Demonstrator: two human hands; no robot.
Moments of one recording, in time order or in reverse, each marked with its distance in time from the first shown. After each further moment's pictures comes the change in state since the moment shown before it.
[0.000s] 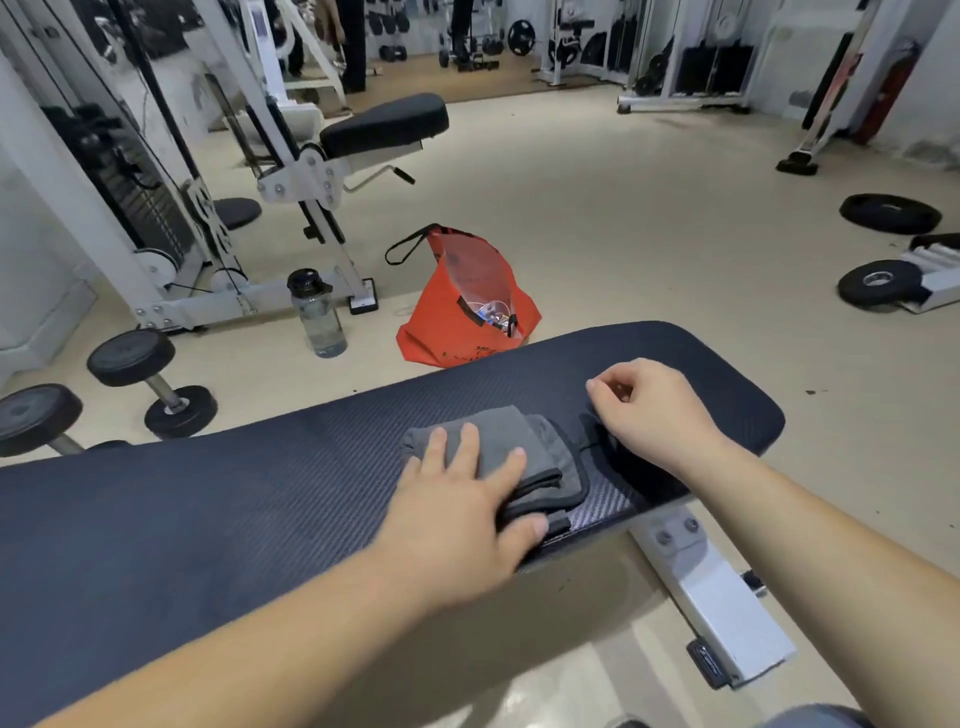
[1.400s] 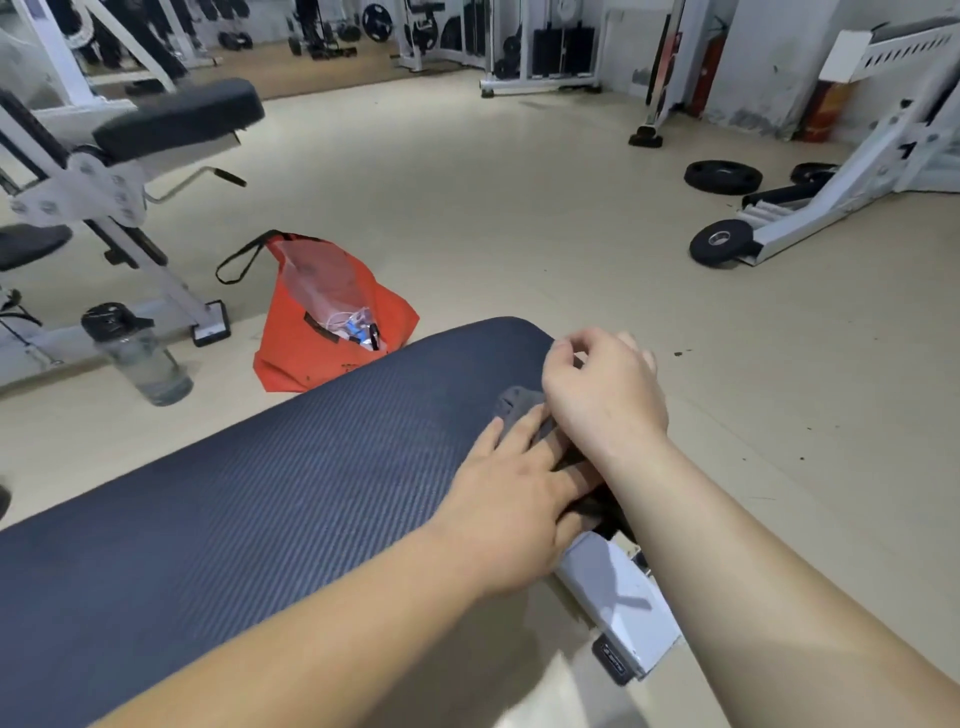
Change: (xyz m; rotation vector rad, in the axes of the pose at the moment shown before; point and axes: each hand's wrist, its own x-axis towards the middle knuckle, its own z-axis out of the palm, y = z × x) left_hand 0.134 0.156 0.022 0.134 0.069 0.582; right_hand 0.012 0.061 -0.061 0.096 0.293 0.449
